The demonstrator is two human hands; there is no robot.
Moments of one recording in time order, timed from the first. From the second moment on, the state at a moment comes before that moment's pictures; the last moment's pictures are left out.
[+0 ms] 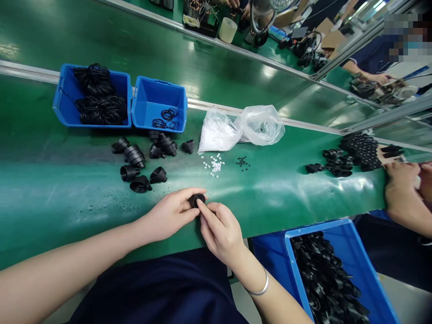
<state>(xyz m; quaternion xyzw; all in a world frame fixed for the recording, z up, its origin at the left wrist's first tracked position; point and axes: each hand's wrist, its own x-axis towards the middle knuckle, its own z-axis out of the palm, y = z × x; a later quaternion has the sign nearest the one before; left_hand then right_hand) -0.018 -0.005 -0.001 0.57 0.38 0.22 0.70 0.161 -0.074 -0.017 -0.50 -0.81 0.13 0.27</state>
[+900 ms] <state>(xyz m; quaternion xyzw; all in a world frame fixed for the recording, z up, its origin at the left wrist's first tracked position) -0.019 -0.007 -0.005 0.59 0.36 0.24 0.68 0.162 -0.078 -0.016 -0.52 -0.78 0.20 0.30</state>
